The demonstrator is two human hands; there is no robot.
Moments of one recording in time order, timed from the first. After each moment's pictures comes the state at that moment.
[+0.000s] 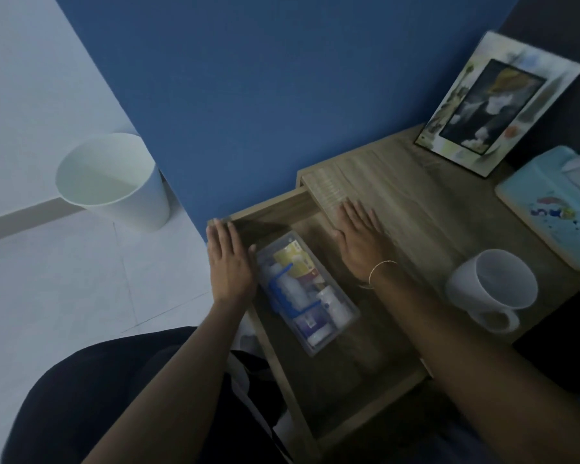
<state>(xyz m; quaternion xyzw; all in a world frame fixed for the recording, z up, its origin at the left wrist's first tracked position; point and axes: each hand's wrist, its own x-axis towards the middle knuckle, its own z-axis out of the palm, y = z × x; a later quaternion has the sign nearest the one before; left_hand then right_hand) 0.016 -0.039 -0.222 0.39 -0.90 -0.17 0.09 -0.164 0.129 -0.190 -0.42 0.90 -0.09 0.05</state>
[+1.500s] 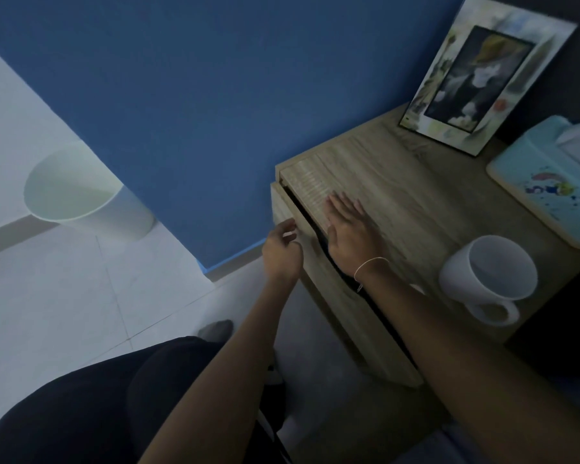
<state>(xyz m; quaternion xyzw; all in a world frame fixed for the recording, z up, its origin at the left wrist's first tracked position) -0.082 0.030 -0.209 0.42 -0.68 -0.58 0.15 -0.179 0.129 -0.206 -0.41 0.89 -0.17 0.02</state>
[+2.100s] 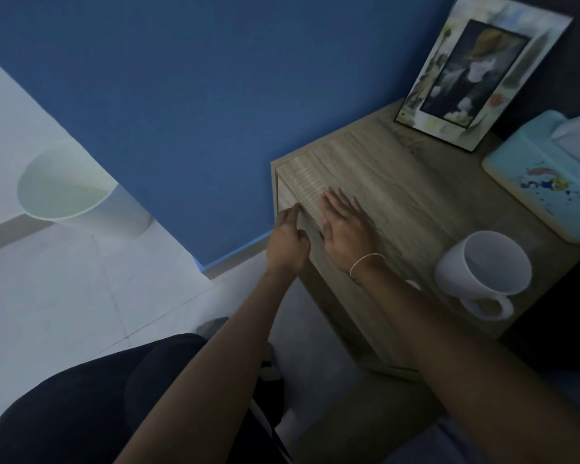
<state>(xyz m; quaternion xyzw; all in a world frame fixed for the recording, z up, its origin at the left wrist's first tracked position) -0.094 0.028 -0.203 0.29 -0.85 -0.44 0.09 -0.180 0.130 -0.210 -0.41 0.90 -0.18 0.01</state>
